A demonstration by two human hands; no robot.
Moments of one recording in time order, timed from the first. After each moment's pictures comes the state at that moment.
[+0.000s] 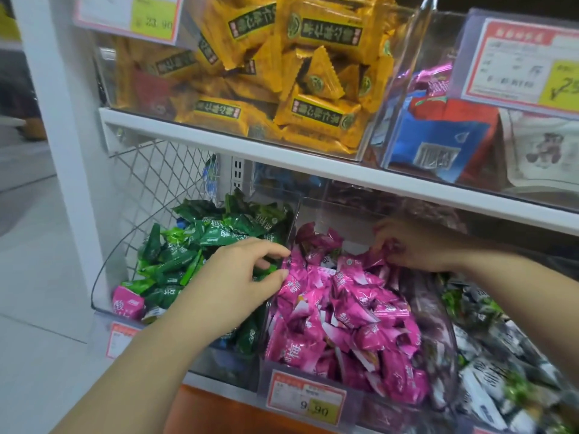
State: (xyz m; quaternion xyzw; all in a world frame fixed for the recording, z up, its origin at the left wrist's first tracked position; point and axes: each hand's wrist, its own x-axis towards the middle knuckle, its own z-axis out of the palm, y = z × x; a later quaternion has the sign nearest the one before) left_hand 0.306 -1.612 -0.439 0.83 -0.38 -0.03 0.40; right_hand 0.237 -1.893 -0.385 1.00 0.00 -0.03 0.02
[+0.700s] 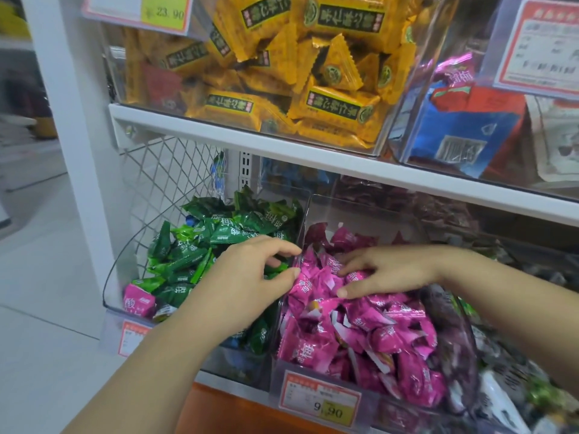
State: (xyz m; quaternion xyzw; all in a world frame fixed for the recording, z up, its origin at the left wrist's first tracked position) left_hand 0.309 -1.611 -0.443 0.83 -0.39 -0.03 0.41; right_hand 0.249 -1.835 -0.397 0.96 -0.05 -0.27 -0.08
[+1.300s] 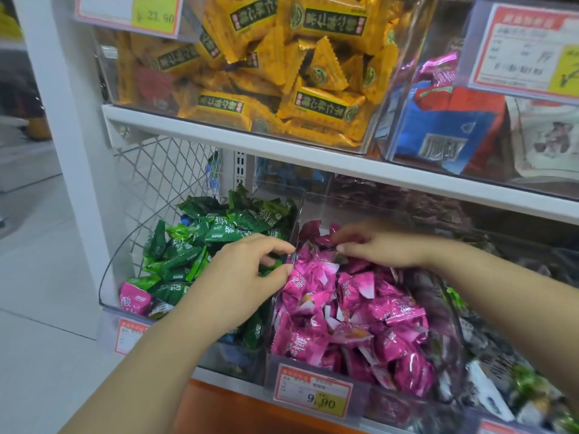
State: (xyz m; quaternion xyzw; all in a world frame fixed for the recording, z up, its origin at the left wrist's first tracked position) left_hand 0.307 -1.611 -0.443 0.83 -0.38 -0.03 0.41; right_hand 0.255 -1.839 -0.396 0.98 -0.07 -0.10 -0.17
